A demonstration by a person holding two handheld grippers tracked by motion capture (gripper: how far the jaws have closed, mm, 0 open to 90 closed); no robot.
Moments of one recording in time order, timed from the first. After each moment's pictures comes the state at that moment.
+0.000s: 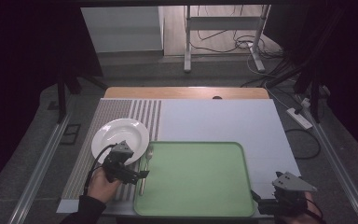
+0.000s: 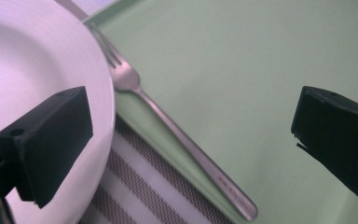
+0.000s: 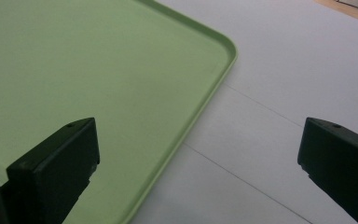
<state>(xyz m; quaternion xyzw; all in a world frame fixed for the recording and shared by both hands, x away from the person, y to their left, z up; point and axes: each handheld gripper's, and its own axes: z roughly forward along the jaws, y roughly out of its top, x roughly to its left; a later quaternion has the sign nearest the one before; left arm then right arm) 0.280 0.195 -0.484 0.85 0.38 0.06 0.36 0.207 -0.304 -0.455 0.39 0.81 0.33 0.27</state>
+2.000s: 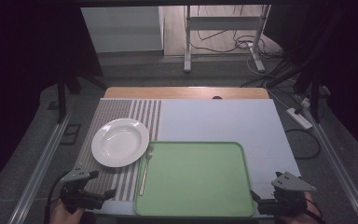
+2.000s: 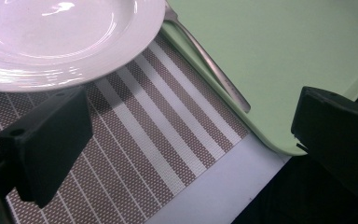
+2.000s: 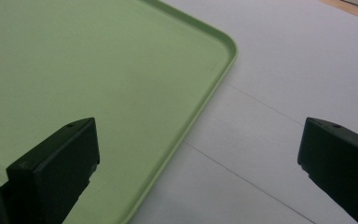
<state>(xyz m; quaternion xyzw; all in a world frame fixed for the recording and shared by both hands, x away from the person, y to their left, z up) 0.191 0.273 -0.489 0.80 0.44 0.09 0.40 0.207 -0.303 -0.455 0.39 0.82 0.33 0.27</state>
